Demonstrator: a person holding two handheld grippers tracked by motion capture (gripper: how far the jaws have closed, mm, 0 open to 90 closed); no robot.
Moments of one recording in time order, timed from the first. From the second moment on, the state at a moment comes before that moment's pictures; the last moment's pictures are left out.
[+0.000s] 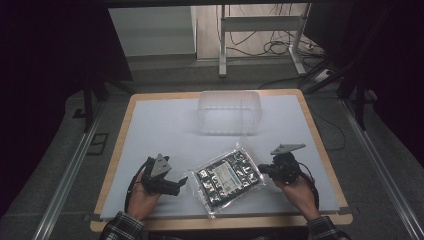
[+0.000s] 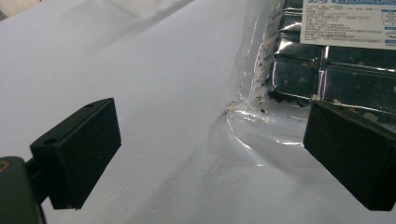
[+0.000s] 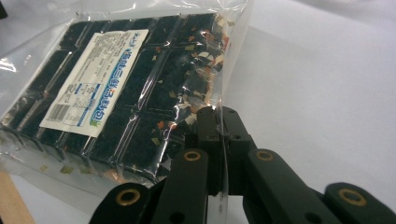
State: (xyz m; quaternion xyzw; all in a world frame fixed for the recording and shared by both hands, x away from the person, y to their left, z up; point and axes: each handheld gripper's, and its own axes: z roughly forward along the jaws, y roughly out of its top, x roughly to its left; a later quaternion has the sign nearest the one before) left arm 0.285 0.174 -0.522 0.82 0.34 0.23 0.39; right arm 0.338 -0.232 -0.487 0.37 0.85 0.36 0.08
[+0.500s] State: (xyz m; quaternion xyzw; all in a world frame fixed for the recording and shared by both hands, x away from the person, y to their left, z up) left arm 0.284 0.175 -0.520 0.82 0.34 0.24 0.39; right arm 0.332 -0.236 -0.460 0.37 0.83 0.42 0.05
